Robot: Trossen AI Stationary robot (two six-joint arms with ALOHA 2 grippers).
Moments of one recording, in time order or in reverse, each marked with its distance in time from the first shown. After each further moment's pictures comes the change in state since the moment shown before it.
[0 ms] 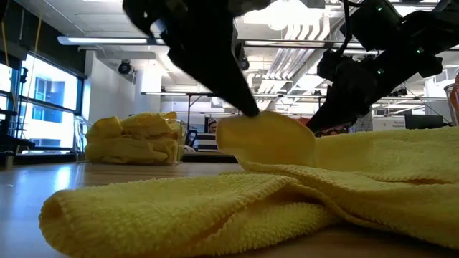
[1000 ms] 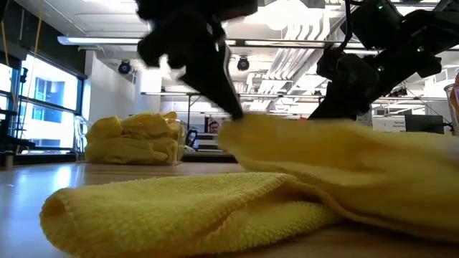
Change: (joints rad) left arm 0.003 -0.008 -0.001 -0.105 -0.229 0.053; right arm 0.000 0.000 0.000 0.025 -0.047 0.019
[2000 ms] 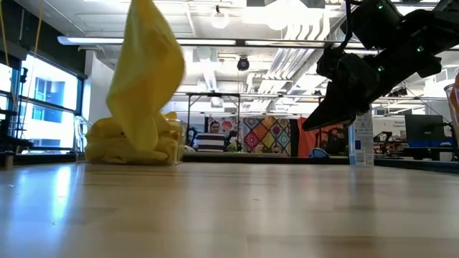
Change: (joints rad) left arm 0.115 -0.959 0.000 -0.327 -0.951 0.143; right arm 0.000 0.000 0.000 0.003 0.000 -0.019
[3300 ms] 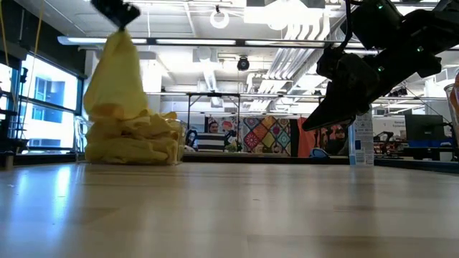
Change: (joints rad) left arm 0.546 0.045 -0.098 -0.185 0.191 -0.111; right arm -0.001 0.000 0.000 0.000 0.000 0.000
